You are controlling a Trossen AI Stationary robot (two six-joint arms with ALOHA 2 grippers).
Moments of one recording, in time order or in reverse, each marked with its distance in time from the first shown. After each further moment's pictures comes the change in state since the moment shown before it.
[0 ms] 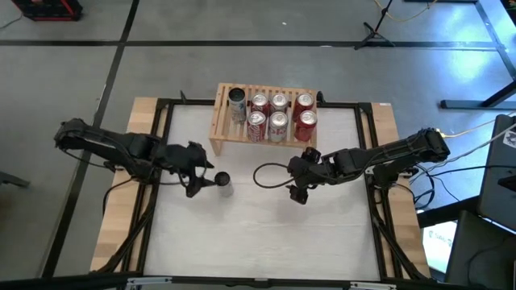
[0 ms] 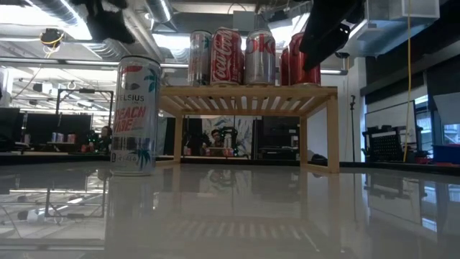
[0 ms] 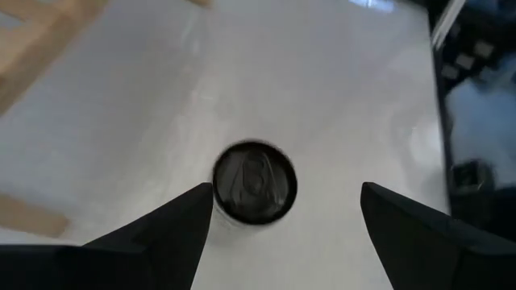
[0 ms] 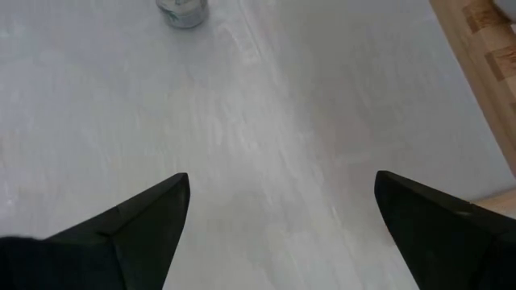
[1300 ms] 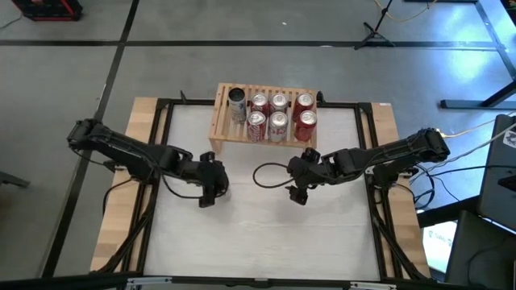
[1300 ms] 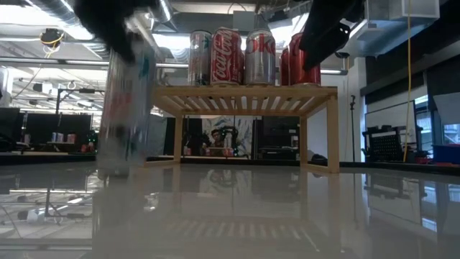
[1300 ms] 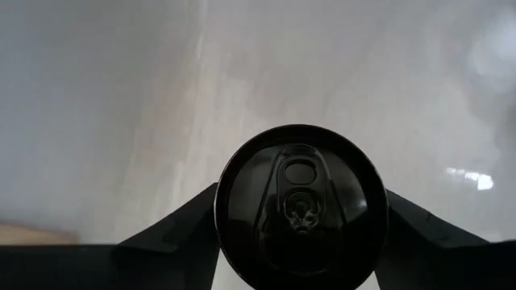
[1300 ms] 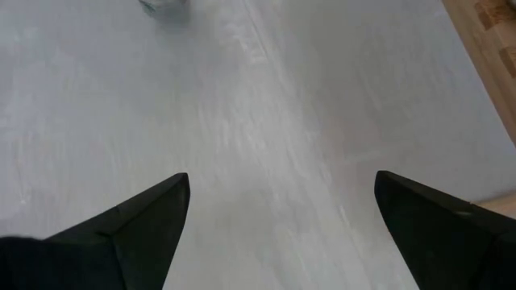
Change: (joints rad) left arm -0.029 0.277 0.048 0.012 -0.023 0.180; right arm 0.000 0.000 0.000 0.008 -0.019 0.013
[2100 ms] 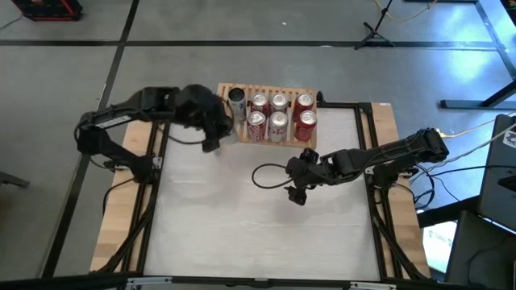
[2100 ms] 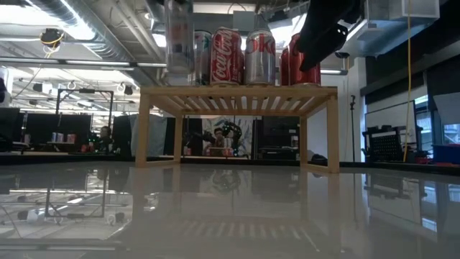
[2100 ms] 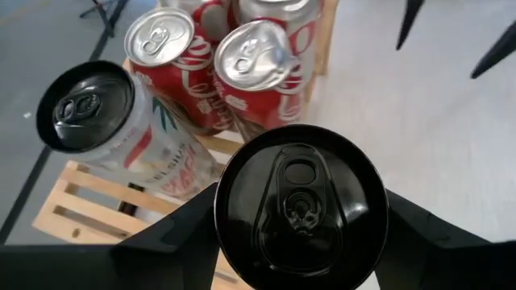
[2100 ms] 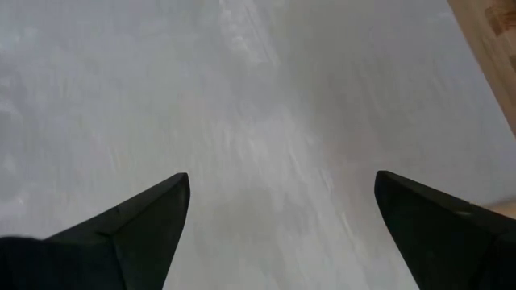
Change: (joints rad) left arm 0.423 0.134 0.737 -0.478 0.011 0.360; right arm 0.000 0.010 0.000 0.016 0.000 -0.013
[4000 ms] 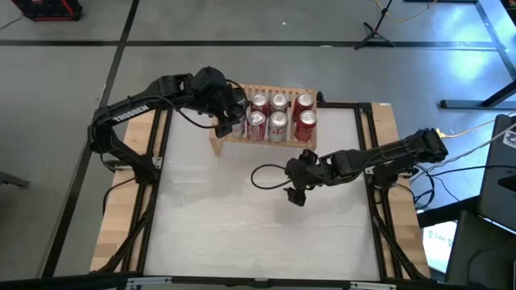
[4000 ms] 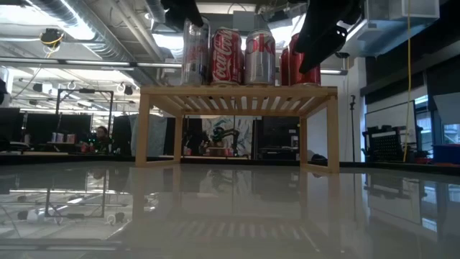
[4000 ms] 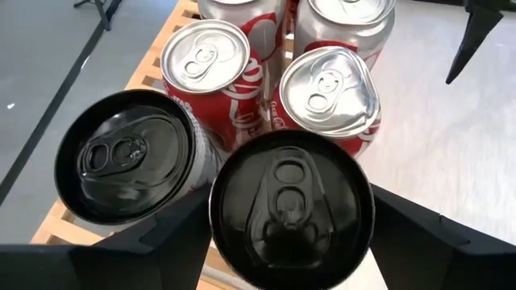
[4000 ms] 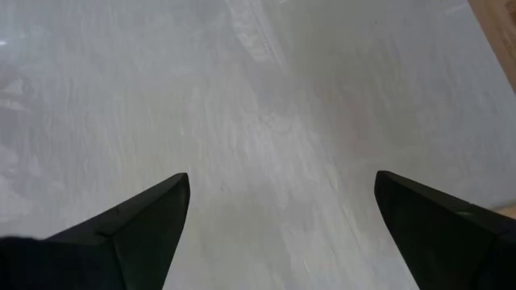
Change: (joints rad) left arm 0.184 0.106 0.010 0.104 0.144 0.080; right arm 0.000 0.013 0.000 0.010 -0.016 0.007
